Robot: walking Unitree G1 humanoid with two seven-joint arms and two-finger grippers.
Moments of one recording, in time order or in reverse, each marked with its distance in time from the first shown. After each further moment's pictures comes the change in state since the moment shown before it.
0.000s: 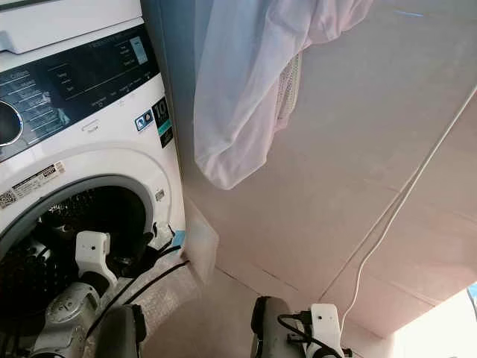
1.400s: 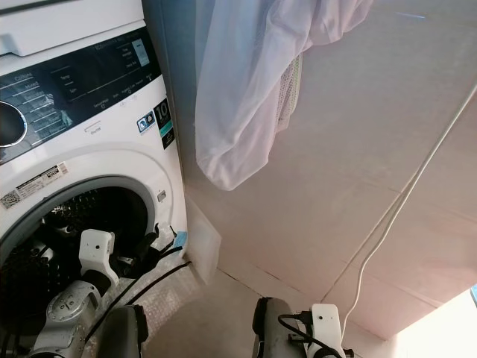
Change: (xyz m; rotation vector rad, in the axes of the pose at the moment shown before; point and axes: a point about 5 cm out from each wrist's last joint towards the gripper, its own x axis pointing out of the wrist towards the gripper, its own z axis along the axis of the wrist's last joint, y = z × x) left arm 0.000 -0.004 0.003 0.052 0.002 -0.040; right arm 0.000 -0.003 -0.001 -0.011 0.008 -0.033
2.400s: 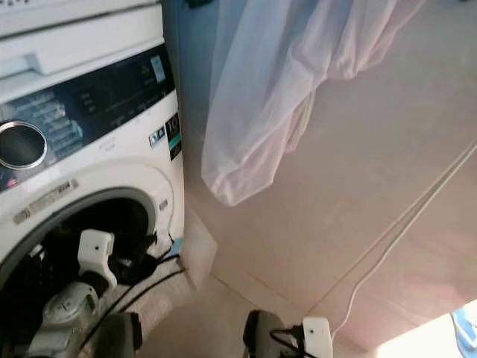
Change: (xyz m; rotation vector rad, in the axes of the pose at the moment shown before) left arm -0.006 0.006 -0.014 0.184 0.169 -0.060; right arm -0.006 0.016 -0.024 -0.003 0.101 0.050
